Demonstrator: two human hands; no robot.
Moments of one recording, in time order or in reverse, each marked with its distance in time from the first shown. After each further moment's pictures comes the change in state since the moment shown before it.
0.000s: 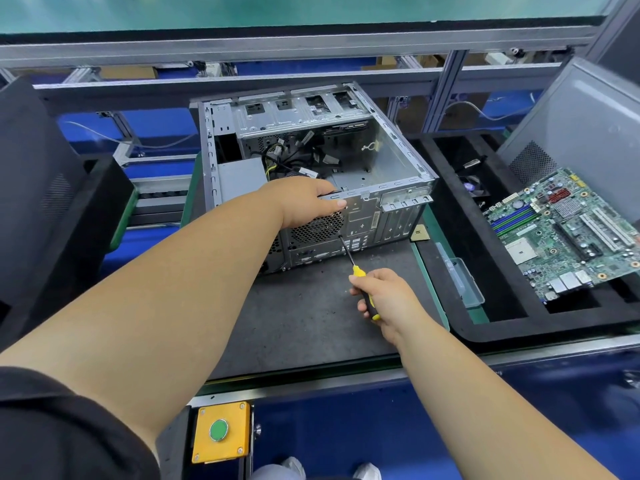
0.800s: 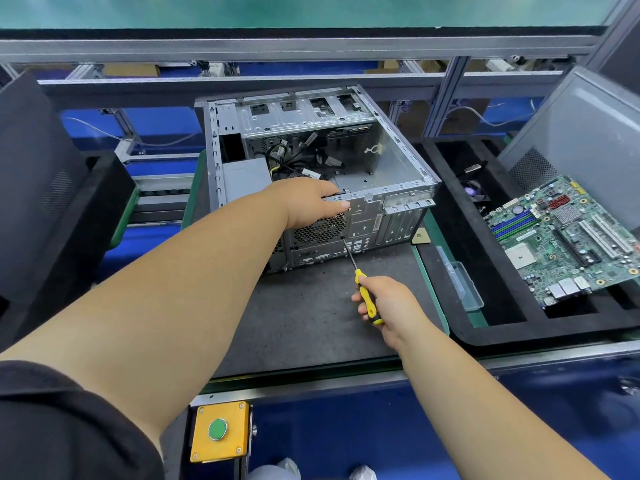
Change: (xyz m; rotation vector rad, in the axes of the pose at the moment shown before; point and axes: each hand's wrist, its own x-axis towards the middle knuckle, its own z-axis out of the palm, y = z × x) left_hand 0.003 -0.002 0.002 0.025 0.018 -0.001; right_hand -0.001 -0.005 0.005 -0.005 0.015 0.130
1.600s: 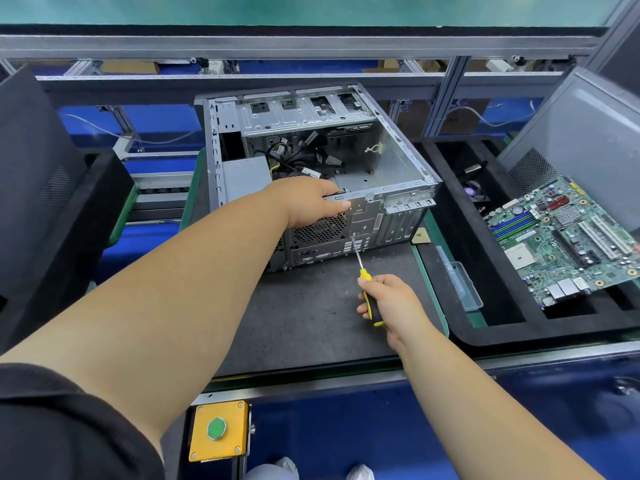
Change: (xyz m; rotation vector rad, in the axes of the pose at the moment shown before) left_hand 0.000 0.000 0.000 0.012 0.013 0.005; right_hand 0.006 0.015 -0.010 0.015 0.027 -0.183
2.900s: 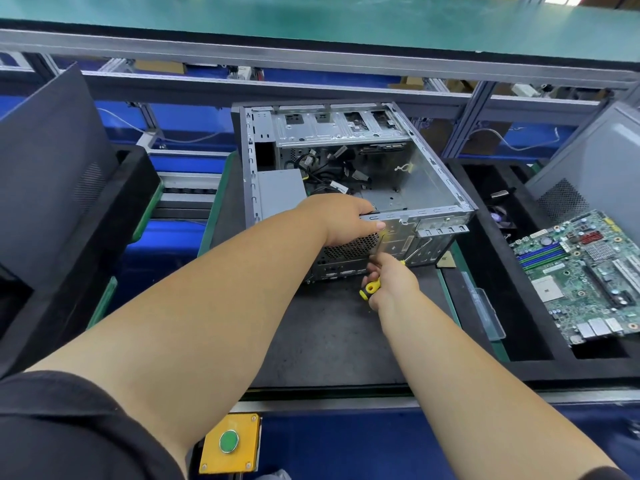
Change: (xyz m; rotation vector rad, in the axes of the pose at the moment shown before) left_hand 0.001 -0.001 0.003 0.020 0.046 0.008; right_hand 0.053 -0.059 0.067 0.482 0.244 0.360
